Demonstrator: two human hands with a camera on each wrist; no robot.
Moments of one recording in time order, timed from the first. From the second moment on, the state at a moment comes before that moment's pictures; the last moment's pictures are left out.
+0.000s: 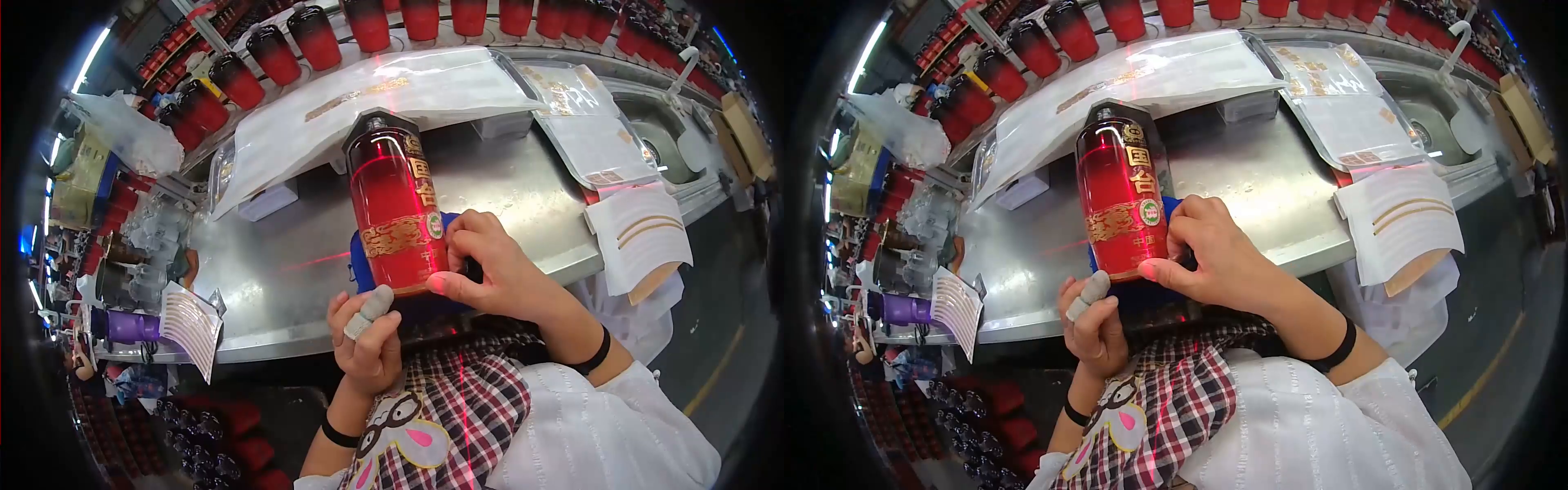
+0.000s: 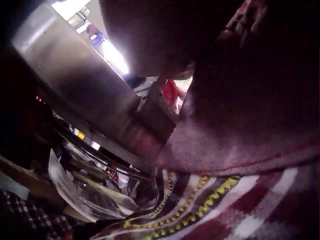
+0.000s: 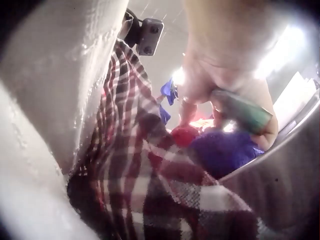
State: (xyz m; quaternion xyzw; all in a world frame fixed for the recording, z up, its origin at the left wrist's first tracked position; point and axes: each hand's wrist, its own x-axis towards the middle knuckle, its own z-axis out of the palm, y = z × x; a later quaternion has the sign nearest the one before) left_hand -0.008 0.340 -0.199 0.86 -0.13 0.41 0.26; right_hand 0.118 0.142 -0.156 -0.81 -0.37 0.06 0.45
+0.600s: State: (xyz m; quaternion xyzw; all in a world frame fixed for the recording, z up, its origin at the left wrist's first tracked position) left_hand 0.029 0.357 -0.156 0.85 -0.38 0.37 0.06; right_hand 0.129 0.115 -0.153 -0.73 -0.38 0.18 0.54
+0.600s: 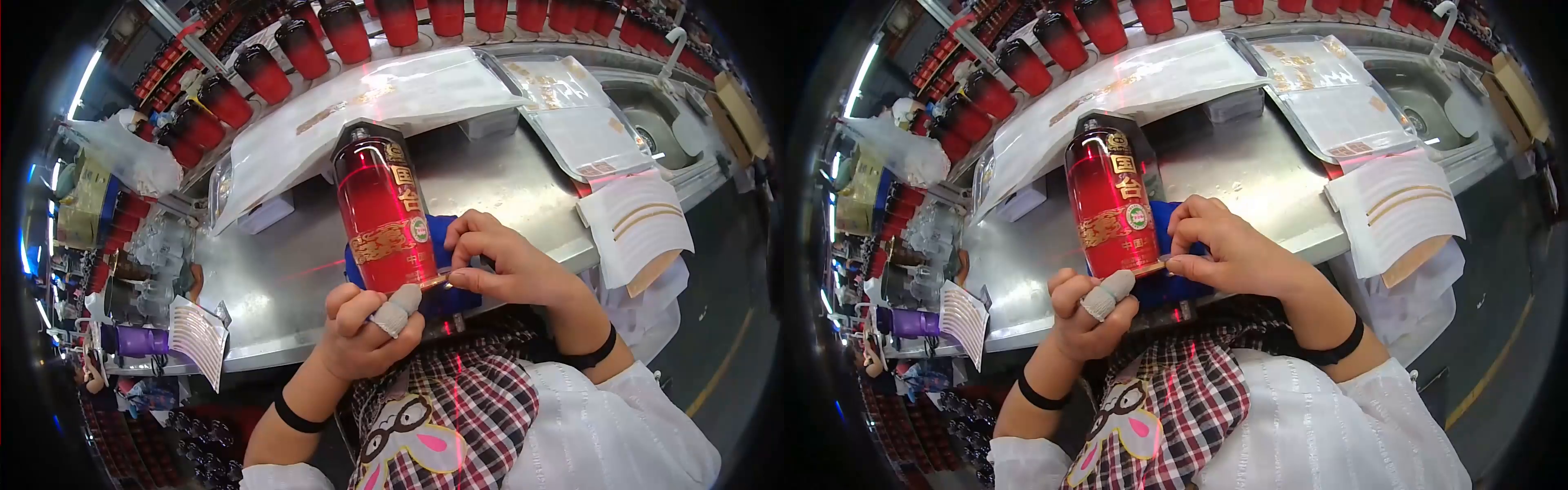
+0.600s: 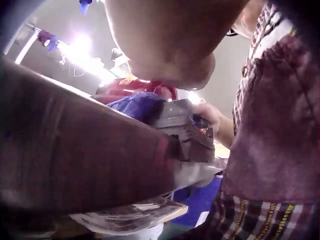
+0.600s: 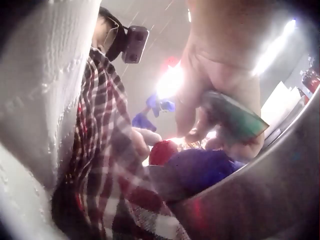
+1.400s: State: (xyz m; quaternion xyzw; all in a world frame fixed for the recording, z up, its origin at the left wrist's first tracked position) left_hand 0.033 0.355 -0.171 0.85 -0.35 0.38 0.08; right_hand 0.131 0.103 -0.141 -0.71 -0.41 0.17 0.54
